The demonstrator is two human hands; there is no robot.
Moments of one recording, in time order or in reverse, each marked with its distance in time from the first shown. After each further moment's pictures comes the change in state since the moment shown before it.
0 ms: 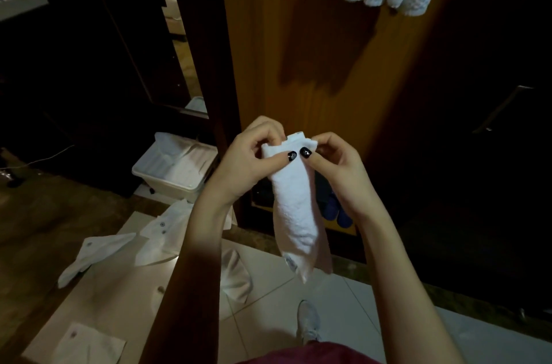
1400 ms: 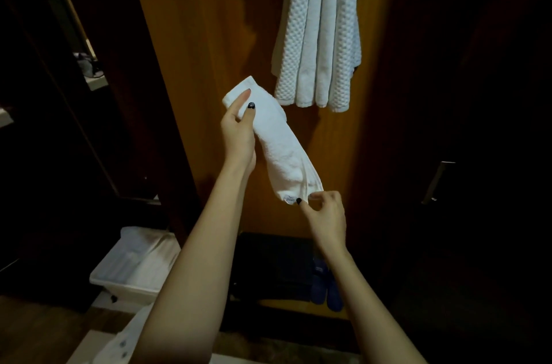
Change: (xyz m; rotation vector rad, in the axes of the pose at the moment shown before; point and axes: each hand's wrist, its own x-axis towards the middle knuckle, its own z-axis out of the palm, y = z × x) left_hand 0.243 0.033 0.050 -0.544 0.575 0.021; right_hand 0.114 0.051 -0.106 -0.654 0.587 0.048
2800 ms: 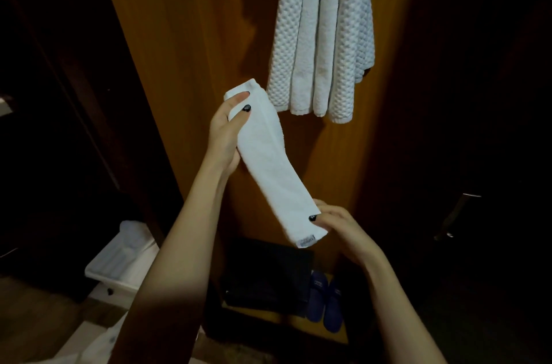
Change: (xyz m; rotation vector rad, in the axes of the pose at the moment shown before) left_hand 0.057 -0.050 0.015 0.033 -0.133 -0.074; right_hand 0.103 0.048 -0.043 0.585 -0.781 0.009
